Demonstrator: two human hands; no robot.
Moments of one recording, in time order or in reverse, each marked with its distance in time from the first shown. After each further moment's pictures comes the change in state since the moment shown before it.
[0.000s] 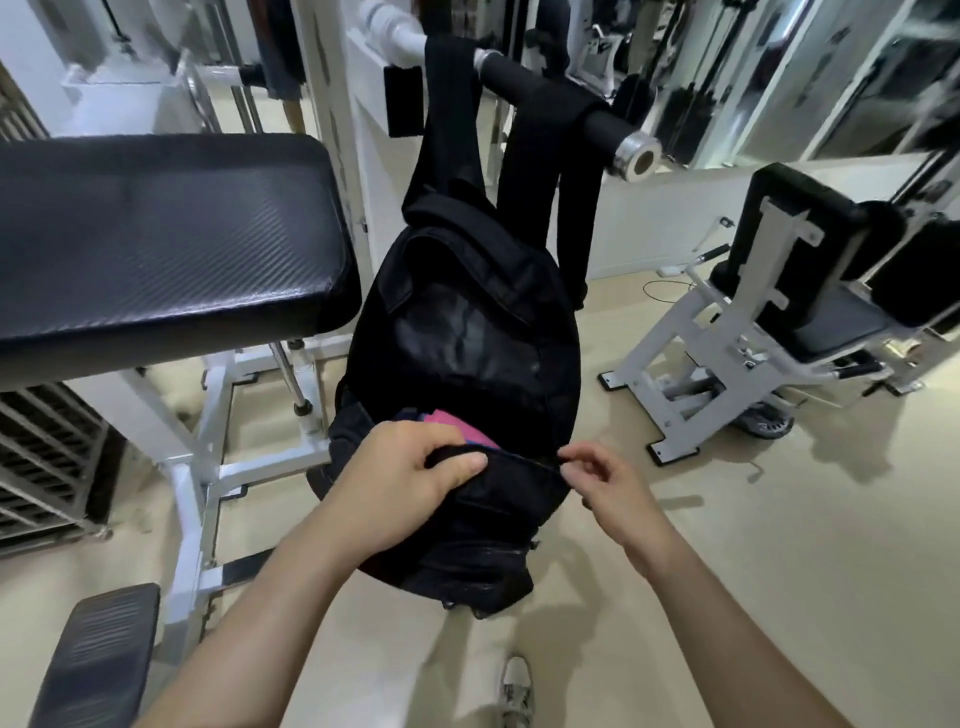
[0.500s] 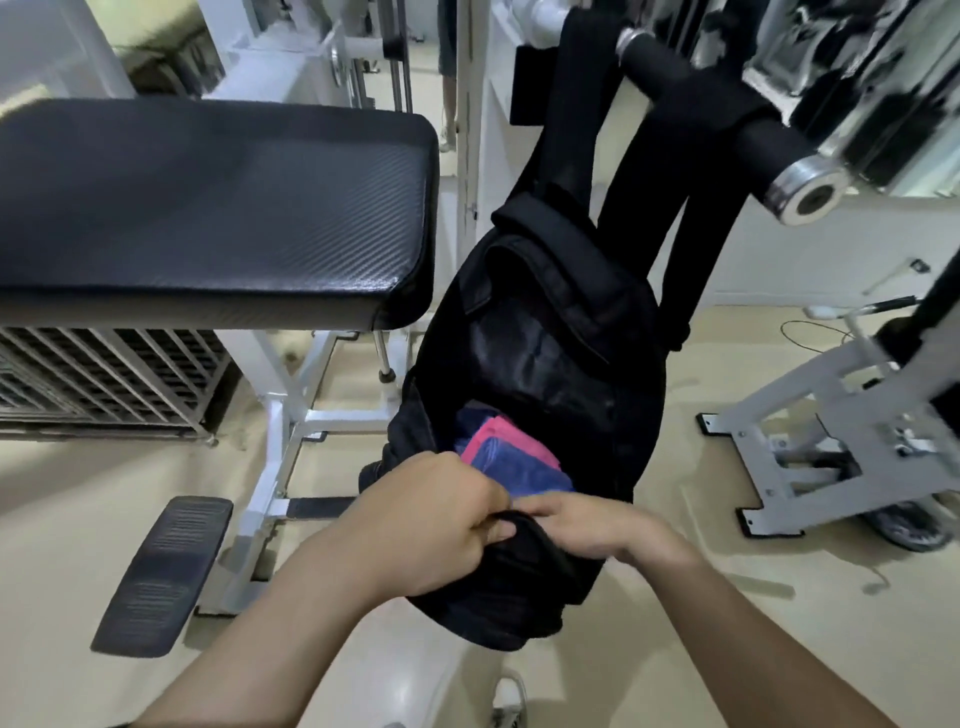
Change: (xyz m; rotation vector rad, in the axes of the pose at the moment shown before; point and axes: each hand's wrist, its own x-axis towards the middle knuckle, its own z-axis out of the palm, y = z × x) left_hand 0.021 0.019 0.007 0.655 -0.216 -0.082; right_hand 0.099 -0.009 0.054 -0.711 -1.077 -0.133
